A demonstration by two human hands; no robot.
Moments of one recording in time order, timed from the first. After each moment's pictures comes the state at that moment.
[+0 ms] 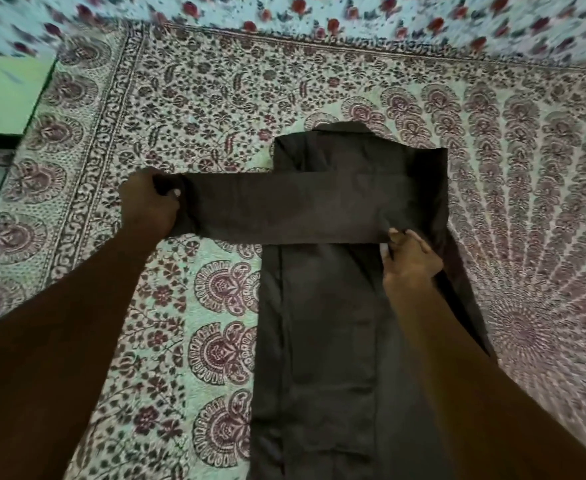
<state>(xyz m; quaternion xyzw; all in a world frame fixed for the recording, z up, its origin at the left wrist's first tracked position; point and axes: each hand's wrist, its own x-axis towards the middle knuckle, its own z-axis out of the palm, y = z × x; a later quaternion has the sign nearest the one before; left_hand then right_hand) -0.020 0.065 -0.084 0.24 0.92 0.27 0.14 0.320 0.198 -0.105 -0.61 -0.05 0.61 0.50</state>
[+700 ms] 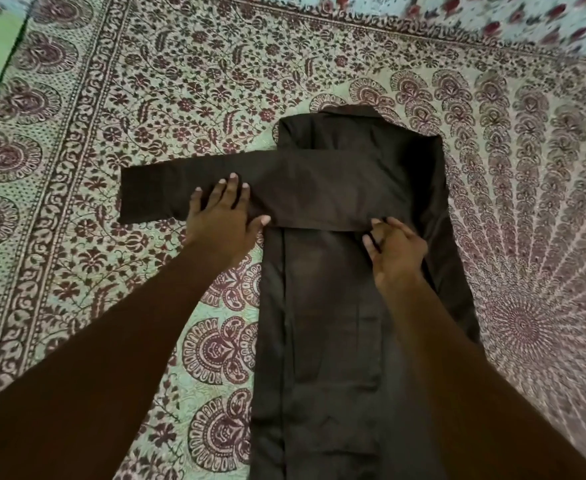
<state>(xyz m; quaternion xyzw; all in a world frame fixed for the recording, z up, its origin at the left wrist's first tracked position) 0.049 0.079 -0.155 0.54 0.83 -0.03 0.14 0.293 0.194 -0.137 -0.64 -0.21 0.62 0.41</state>
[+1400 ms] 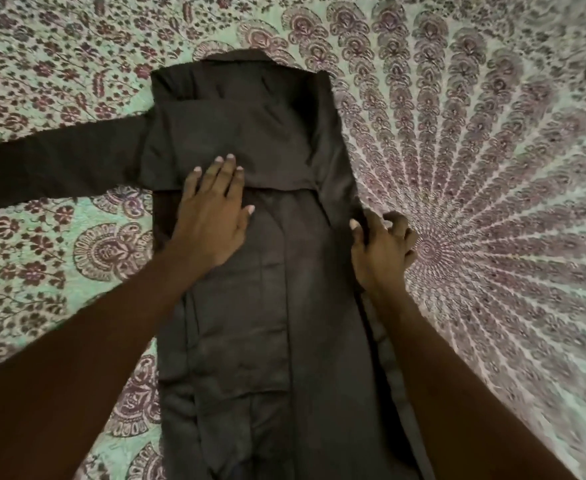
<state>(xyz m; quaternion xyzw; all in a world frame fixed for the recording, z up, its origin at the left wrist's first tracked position) 0.204 0.108 -0.141 0.66 0.74 0.06 0.08 0.474 0.160 -0.132 -0.71 -0.67 0.20 0.06</state>
